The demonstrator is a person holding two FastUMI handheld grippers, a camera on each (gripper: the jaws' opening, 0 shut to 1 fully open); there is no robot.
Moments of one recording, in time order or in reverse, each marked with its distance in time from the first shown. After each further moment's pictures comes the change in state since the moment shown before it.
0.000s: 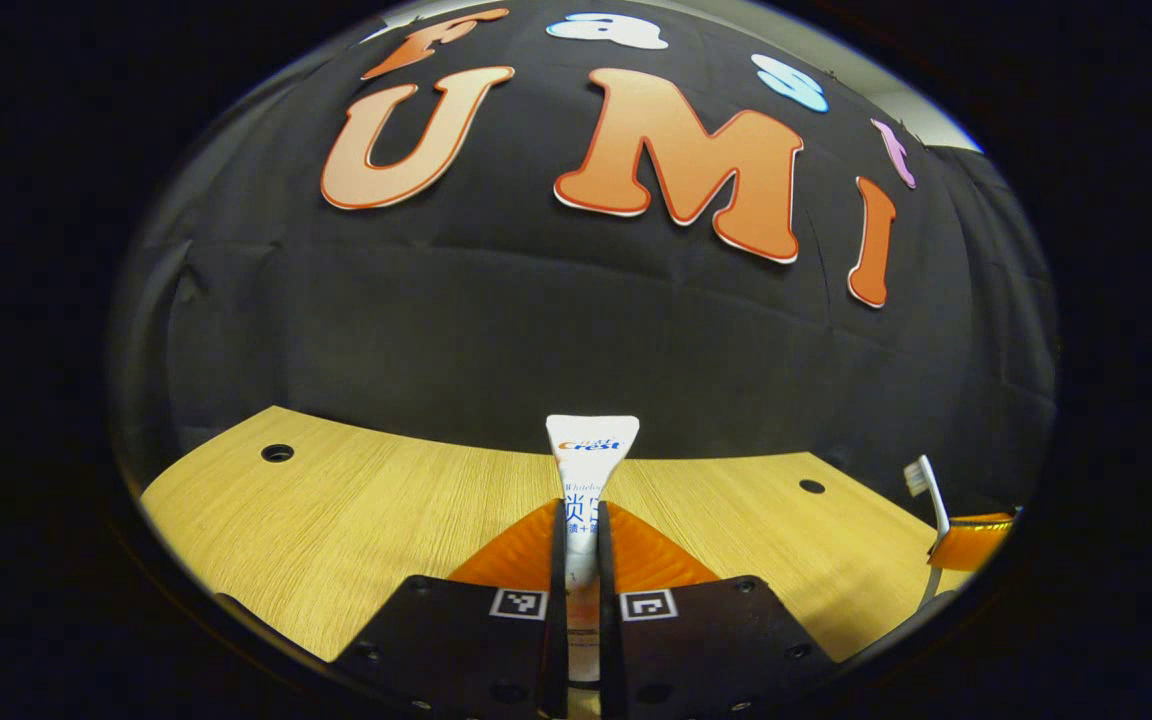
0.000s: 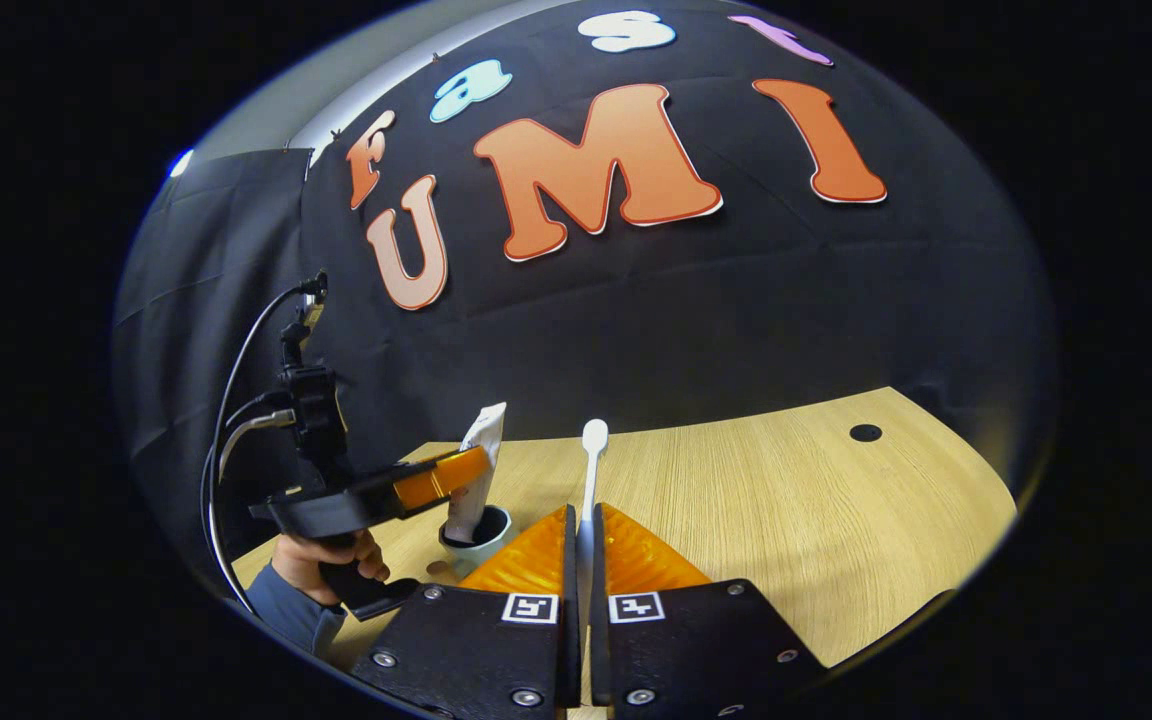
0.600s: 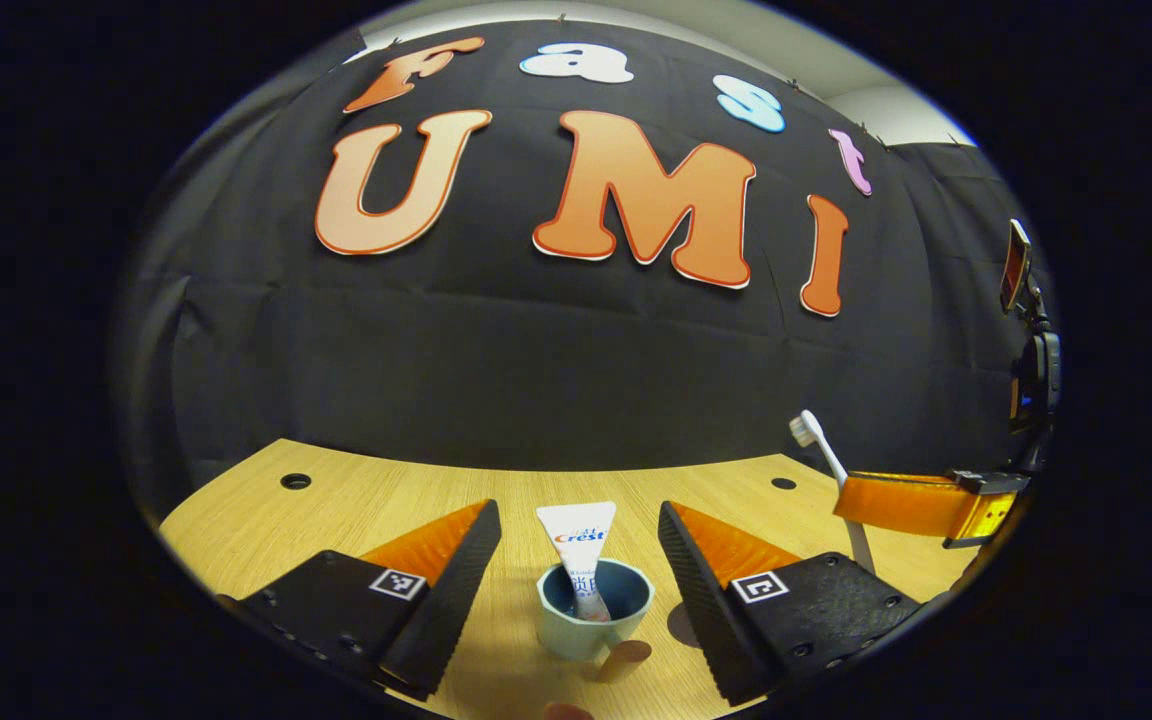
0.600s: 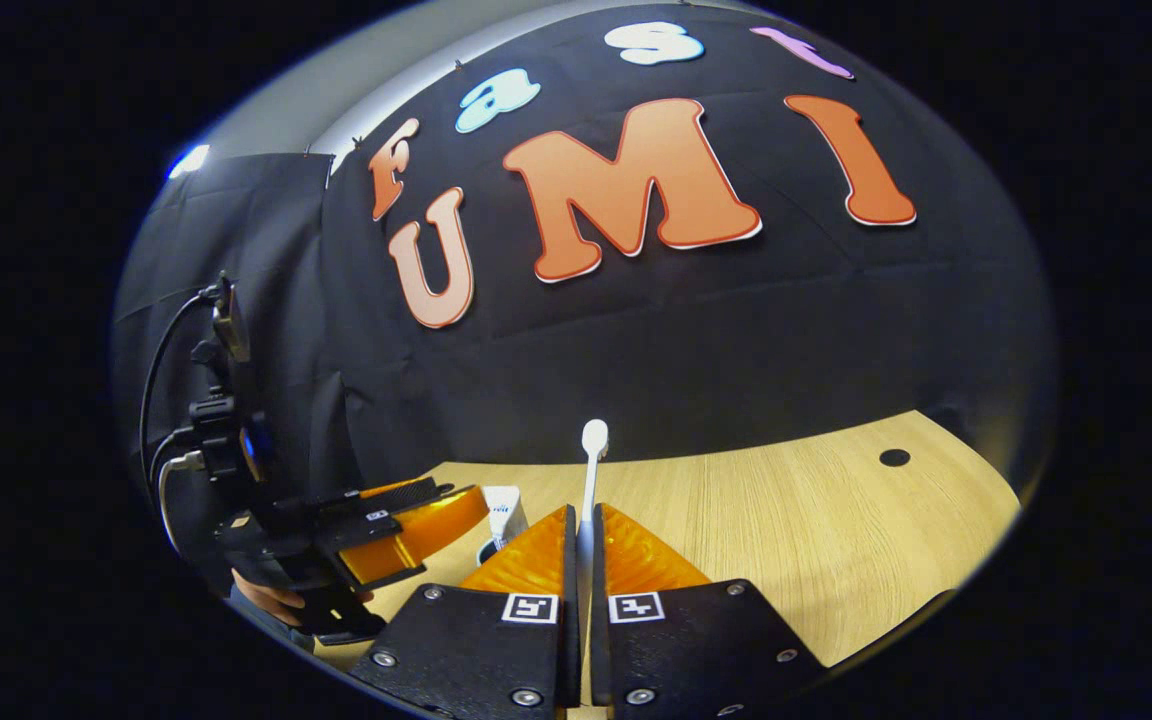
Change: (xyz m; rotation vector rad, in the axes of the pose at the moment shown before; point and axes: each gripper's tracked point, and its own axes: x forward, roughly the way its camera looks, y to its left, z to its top) left arm -0.077 0.012 0.028 0.056 -0.100 -0.015; right arm 0.022 0.036 0.032 -0.026 -0.115 0.050
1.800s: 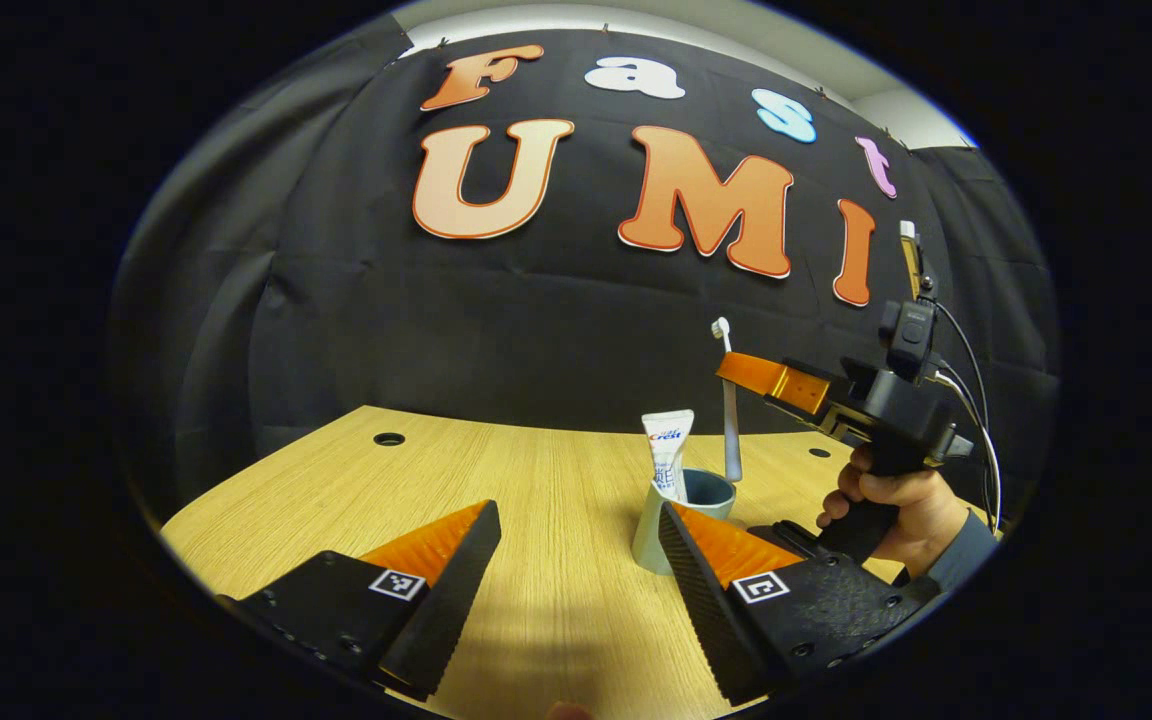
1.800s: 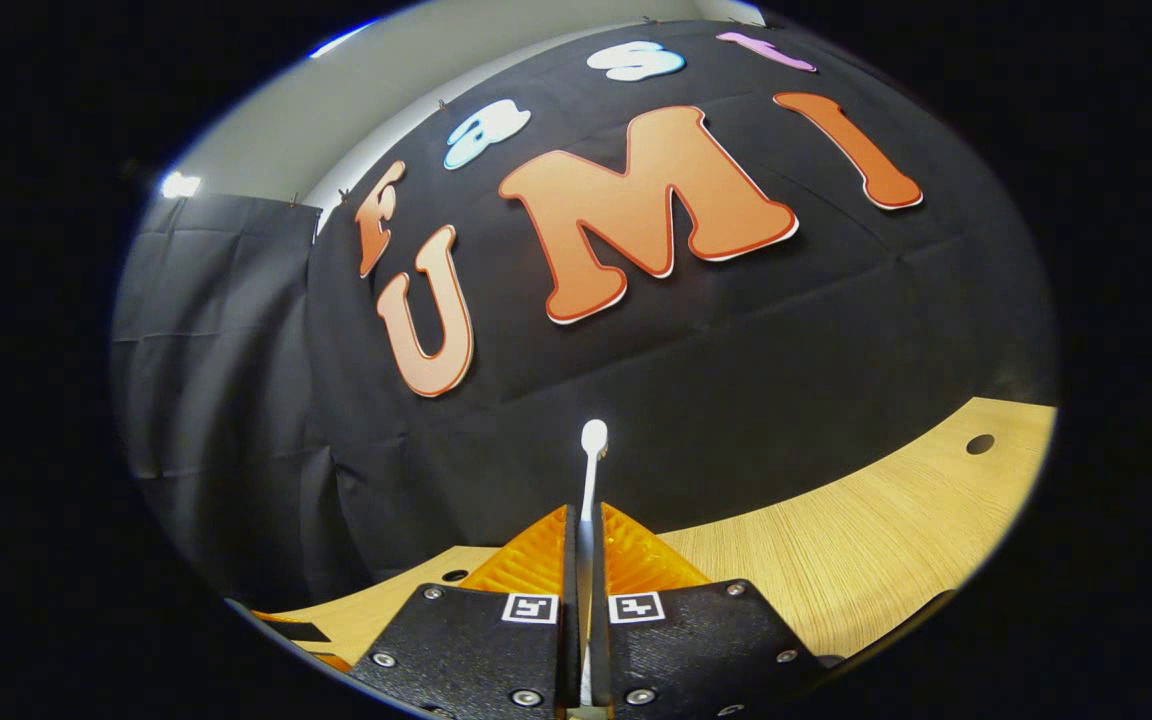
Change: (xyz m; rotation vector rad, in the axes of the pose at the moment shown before) left arm -0.102 0.080 -0.055 -0.021 0.035 0.124; right arm 0.123 0.042 -0.010 0.109 -0.201 0.006
